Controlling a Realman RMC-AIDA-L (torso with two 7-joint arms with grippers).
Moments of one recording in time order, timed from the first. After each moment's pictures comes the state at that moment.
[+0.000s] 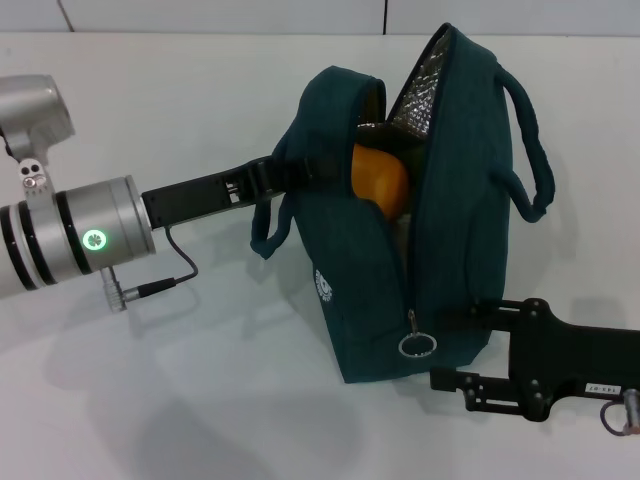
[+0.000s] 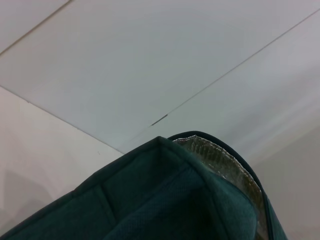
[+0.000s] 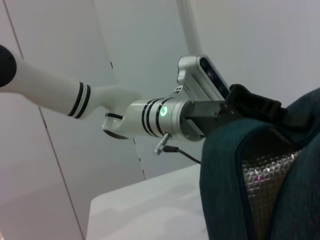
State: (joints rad) left arm -0.47 -2.10 0.97 0.52 1.53 1.46 -1.95; right arm 0.47 2.03 -1.16 -0.33 -1.57 -1.61 0.98
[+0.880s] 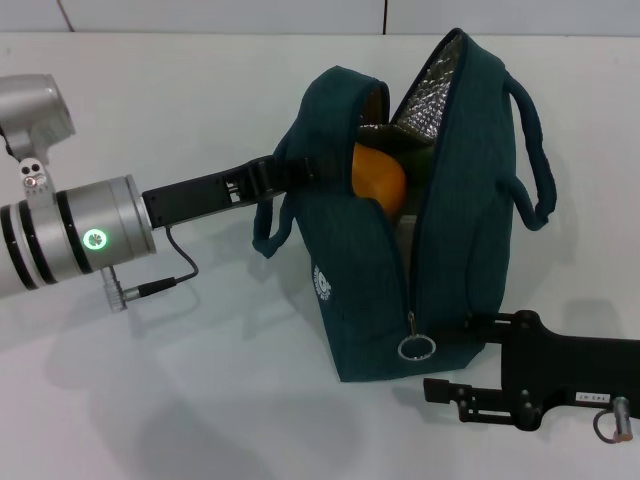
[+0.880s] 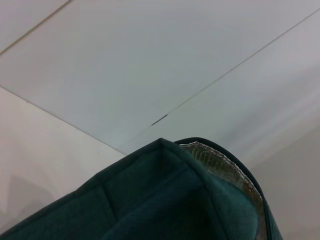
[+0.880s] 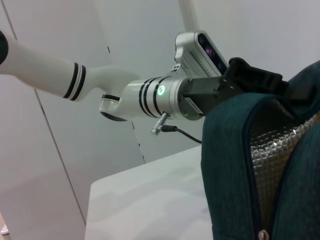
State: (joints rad) left arm -0.47 -2.10 0.97 0.52 1.53 1.46 -1.95; right arm 0.49 2.03 -1.19 -0.30 -1.57 -1.57 0.98
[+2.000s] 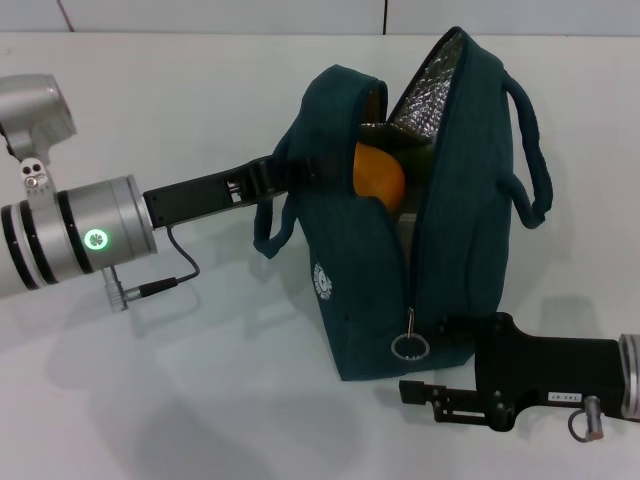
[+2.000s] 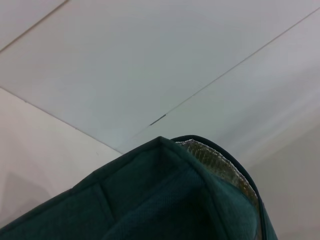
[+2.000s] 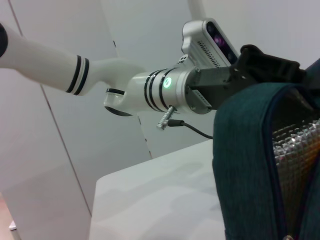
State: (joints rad) left arm -0.47 -2.10 0.97 0.52 1.53 1.46 -1.95; right arm 0.51 2.03 -1.44 -0.27 -1.35 -1.50 0.98
